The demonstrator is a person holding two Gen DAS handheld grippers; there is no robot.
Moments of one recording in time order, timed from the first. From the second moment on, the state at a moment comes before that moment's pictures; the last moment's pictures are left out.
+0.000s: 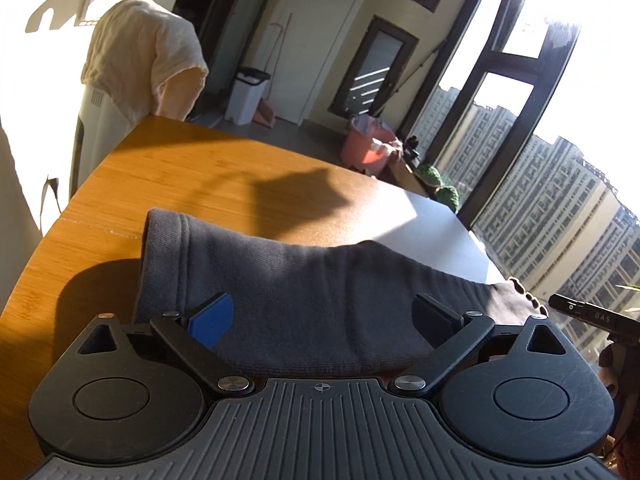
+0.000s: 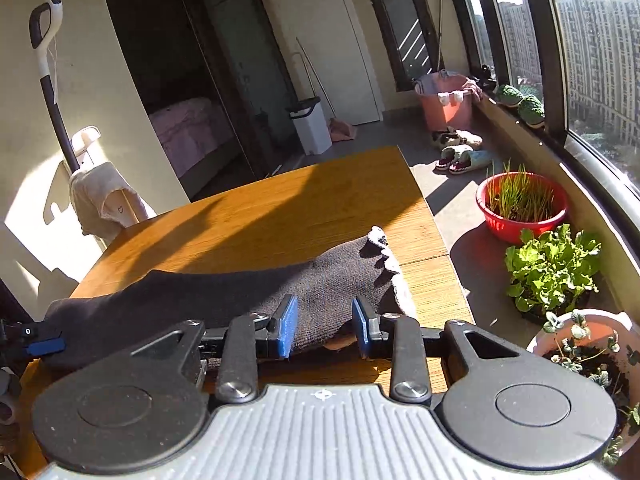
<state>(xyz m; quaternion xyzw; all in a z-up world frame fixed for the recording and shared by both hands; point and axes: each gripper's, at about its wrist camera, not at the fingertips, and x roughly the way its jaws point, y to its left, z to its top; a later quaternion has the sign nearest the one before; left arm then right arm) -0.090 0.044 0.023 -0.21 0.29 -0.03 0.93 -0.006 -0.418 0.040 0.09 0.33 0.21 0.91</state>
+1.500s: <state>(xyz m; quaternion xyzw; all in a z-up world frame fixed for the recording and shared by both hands) 0.026 -0.066 -0.007 0.01 0.33 0.08 0.94 0.037 -0.292 0.019 -0.08 0.33 0.23 0.91</state>
